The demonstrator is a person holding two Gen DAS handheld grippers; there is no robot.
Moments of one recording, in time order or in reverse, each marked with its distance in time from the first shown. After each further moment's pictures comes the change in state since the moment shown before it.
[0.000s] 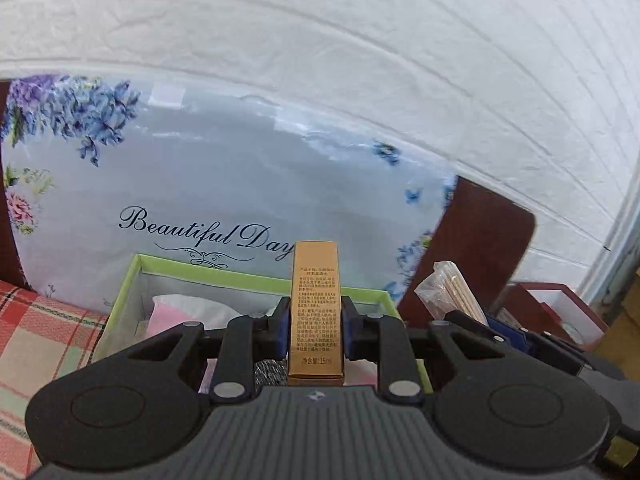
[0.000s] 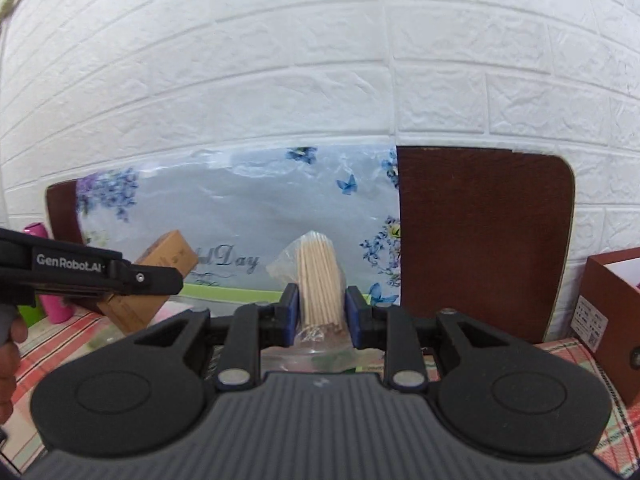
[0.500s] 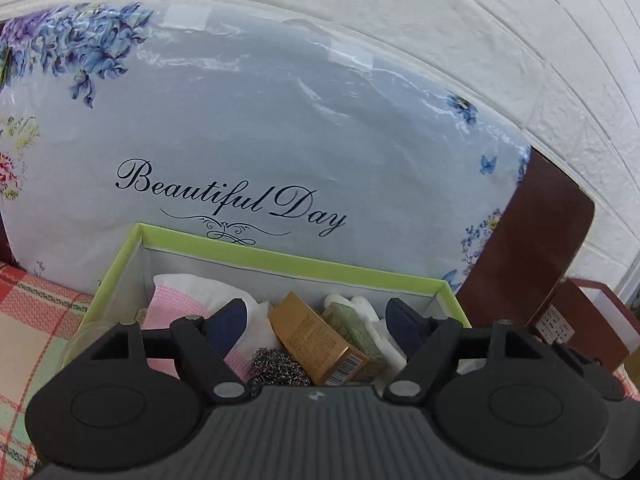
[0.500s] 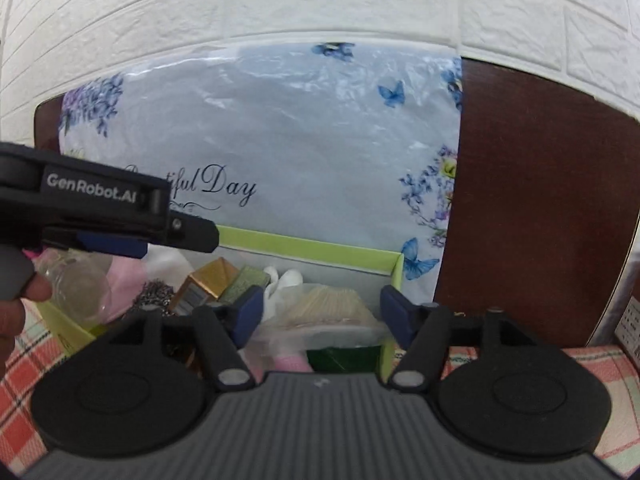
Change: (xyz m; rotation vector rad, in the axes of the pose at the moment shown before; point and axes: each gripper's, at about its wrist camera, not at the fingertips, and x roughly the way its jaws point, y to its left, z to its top) left arm 0.047 0.021 -0.014 -0.021 0.034 0.064; right arm 0.070 0.013 -0.043 -0.143 0.093 0.027
